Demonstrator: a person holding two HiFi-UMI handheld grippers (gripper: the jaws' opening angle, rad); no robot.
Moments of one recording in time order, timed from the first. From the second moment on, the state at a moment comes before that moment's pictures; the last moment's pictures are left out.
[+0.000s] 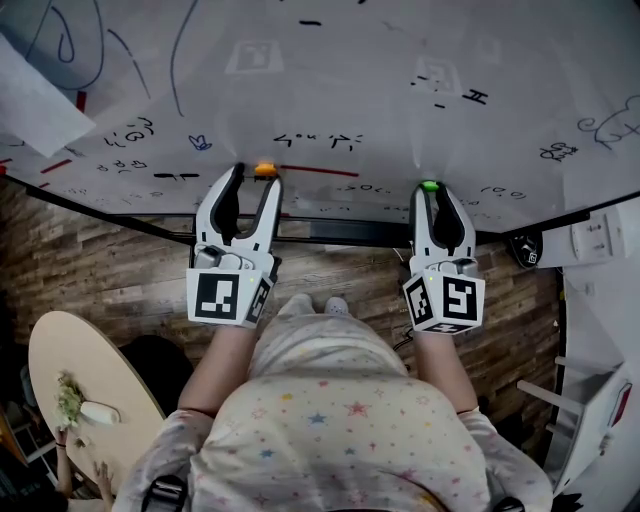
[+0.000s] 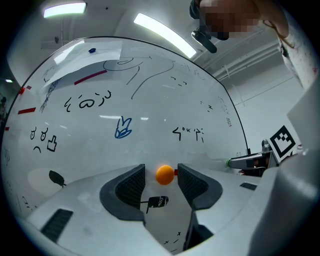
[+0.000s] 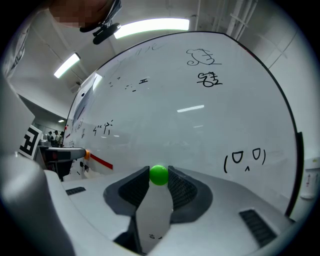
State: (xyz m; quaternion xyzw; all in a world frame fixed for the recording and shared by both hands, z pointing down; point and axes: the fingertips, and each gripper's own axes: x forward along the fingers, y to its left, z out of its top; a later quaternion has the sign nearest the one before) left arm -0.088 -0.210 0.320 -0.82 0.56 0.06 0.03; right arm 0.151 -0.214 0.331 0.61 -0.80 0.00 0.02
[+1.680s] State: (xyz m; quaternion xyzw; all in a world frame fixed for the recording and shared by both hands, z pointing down) left arm -0.087 -0.209 0.319 -0.83 0.55 0.06 0.02; right arm 0.149 -0.215 0.332 0.62 -0.78 -0.01 0.03
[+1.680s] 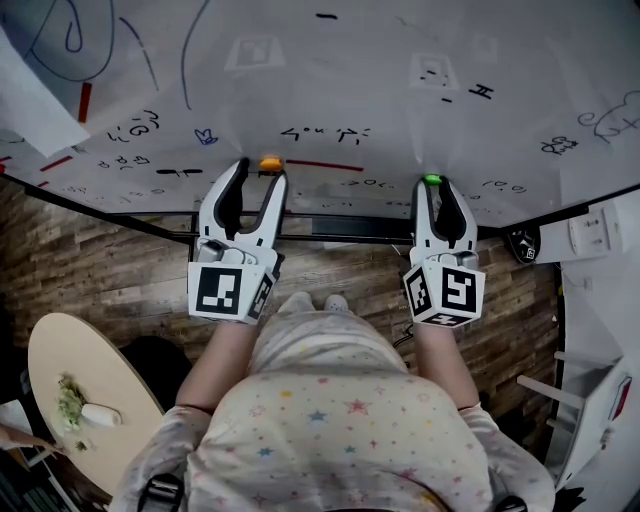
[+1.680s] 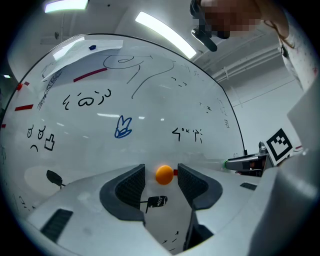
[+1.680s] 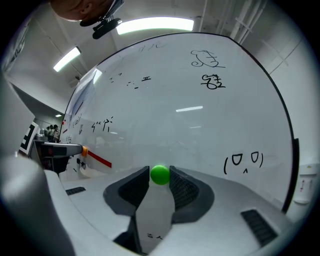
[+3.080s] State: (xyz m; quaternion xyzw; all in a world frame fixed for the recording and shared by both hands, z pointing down) left arm -0.085 -0.198 0.311 -0.84 0.54 0.06 0.03; right arm 0.149 -0.204 0.327 0.62 -0.78 -0.02 0.03
